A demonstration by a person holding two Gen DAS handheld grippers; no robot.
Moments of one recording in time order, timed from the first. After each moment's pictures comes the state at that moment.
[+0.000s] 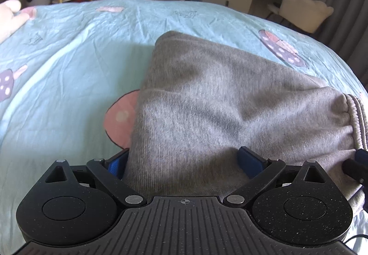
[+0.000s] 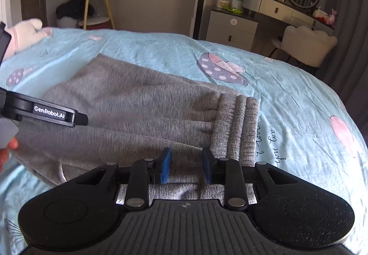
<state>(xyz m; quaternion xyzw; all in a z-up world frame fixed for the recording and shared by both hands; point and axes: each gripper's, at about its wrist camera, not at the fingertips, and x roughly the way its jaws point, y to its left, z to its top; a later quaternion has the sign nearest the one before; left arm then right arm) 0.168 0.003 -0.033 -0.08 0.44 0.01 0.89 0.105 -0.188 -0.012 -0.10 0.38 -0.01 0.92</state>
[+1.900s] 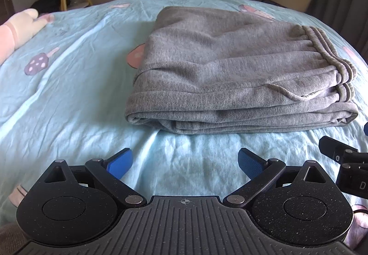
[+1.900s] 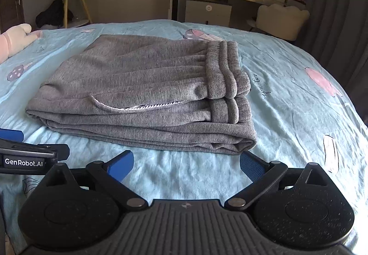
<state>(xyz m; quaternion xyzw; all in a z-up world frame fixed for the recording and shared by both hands) 0.032 -0.026 -0.032 0.00 0.43 0.01 0.90 0.002 -0.168 -0.031 -0.04 0.38 -0.07 0.92</state>
